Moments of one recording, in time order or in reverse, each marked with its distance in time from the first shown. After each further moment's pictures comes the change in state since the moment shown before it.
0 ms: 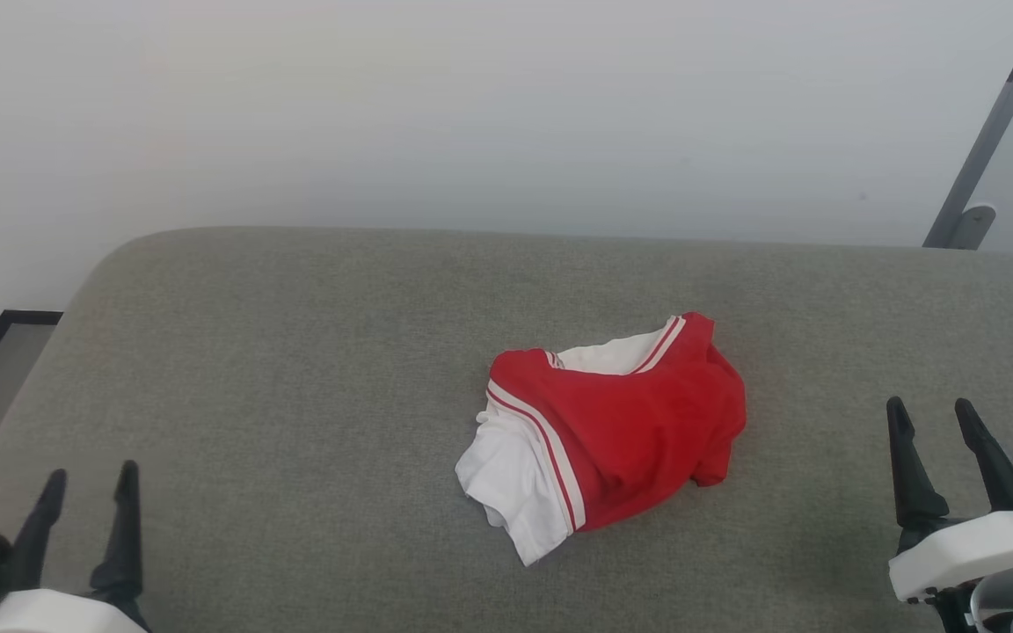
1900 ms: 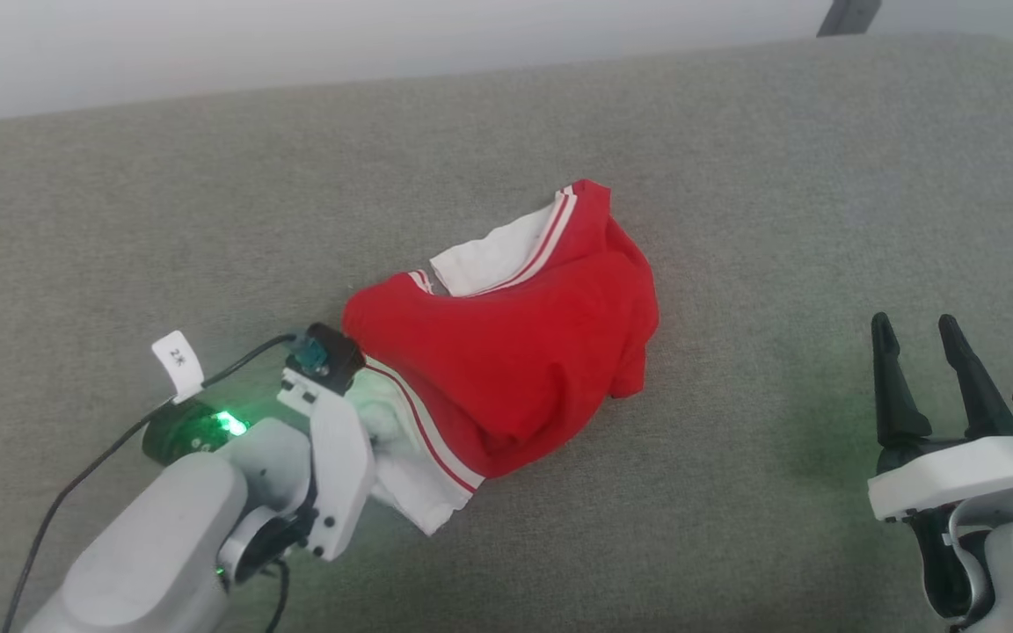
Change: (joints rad) left arm -0.605 -0.060 -0.542 0.176 0.041 -0.118 0.937; right arm -0.172 -0.005 0.058 0.100 0.059 0.000 -0.081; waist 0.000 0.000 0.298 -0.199
